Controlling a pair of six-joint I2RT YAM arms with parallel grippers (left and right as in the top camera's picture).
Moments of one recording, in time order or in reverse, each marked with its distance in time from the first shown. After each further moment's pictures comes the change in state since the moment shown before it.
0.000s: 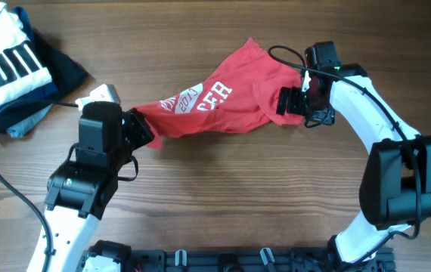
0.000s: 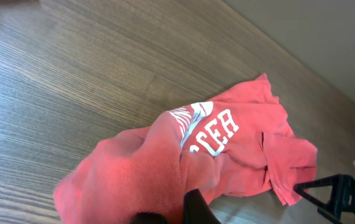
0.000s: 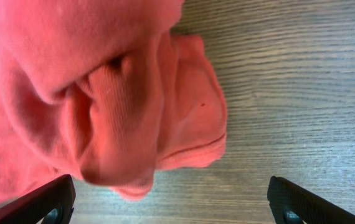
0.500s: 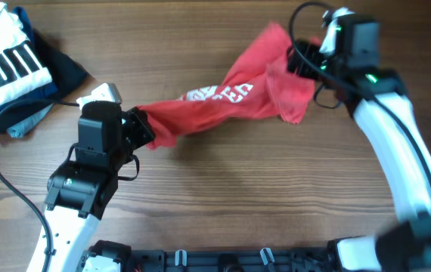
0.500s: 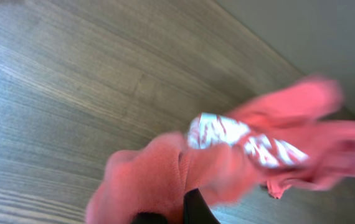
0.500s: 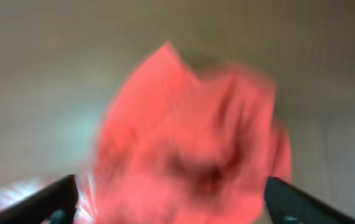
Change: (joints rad) left arm 0.000 0.000 0.000 0.016 0.037 -0.019; right arm 0.010 -0.232 0.053 0.203 0.022 0.060
